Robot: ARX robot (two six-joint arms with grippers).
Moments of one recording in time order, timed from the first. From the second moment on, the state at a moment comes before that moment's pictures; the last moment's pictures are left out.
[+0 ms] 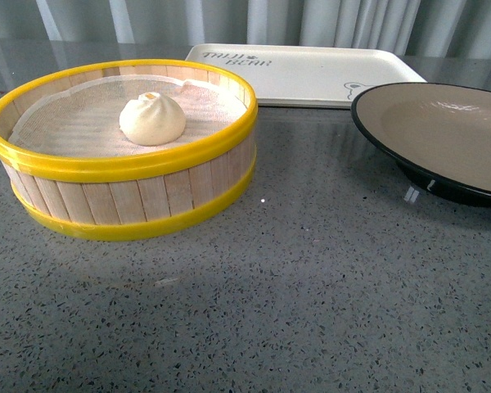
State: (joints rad) left arm 0.00 0.00 0.03 0.00 0.00 0.00; right arm 0.00 0.00 0.01 0.00 0.00 0.00
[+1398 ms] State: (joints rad) left arm -0.48 1.44 1.05 -0.08 -0.29 -0.06; right arm 0.00 0.00 0.01 0.00 0.00 0.00
